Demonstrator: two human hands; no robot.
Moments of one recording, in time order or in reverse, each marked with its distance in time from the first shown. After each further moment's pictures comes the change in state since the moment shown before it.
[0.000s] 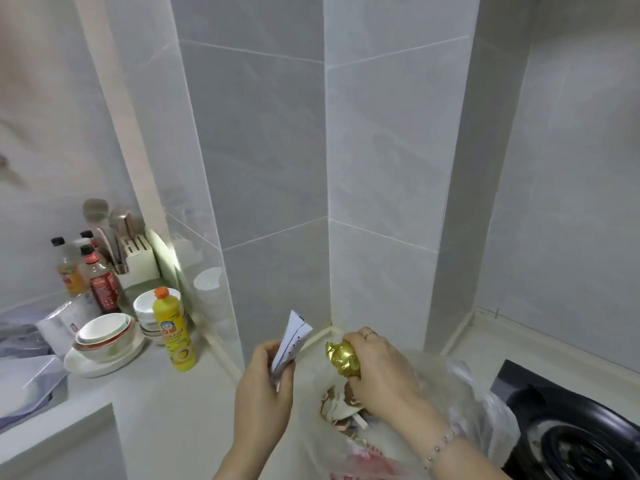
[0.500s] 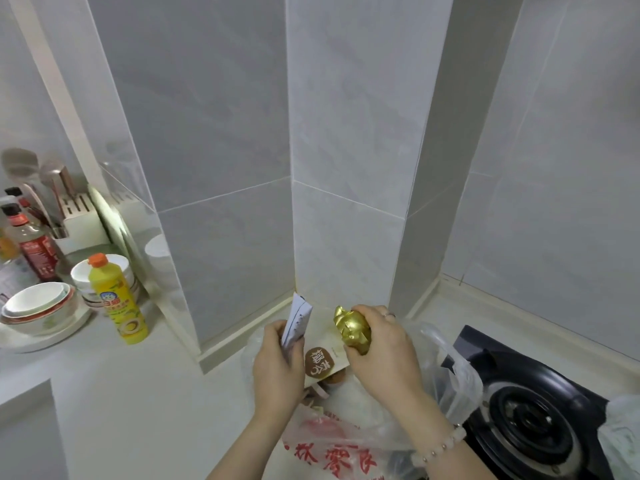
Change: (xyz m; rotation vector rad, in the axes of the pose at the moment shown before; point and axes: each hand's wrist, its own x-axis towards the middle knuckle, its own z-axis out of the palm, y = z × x) left_hand -0.005 0.001 0.101 -0.129 -0.036 -0.133; right_hand -0.016 0.060 0.004 0.232 0.222 0.180
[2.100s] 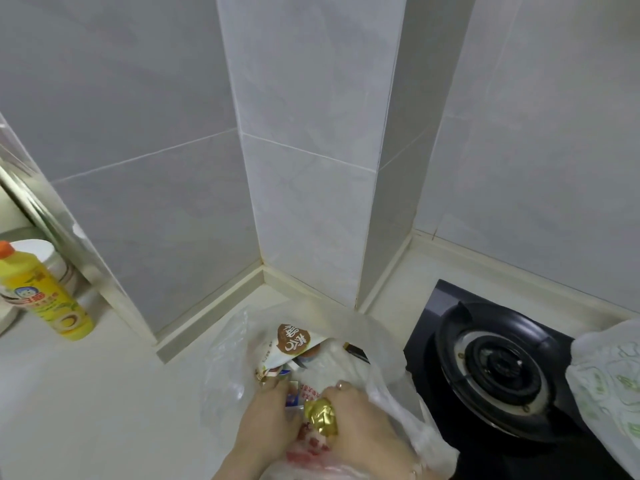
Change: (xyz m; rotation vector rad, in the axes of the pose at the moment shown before) left_hand -0.032 -0.100 0.034 0.586 -0.685 0.046; right_hand -0.073 0.075 0.081 -0.117 -0.710 0.154
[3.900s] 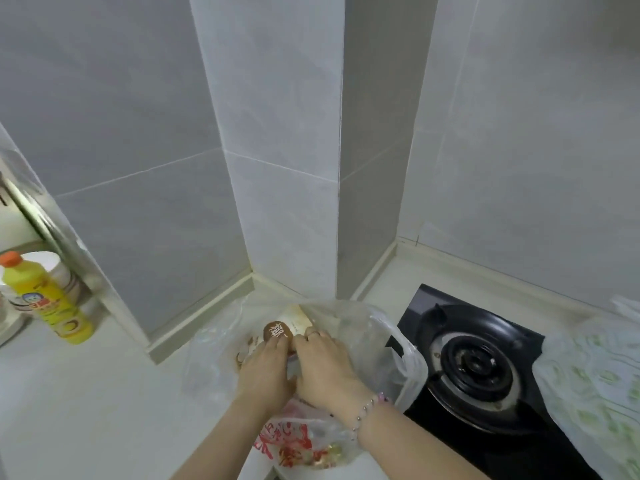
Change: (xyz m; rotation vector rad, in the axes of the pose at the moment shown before) left_hand 0.013 0.066 -0.033 0.342 0.084 0.065; right_hand 0.009 -0.032 -0.068 -0.304 0.221 -0.101
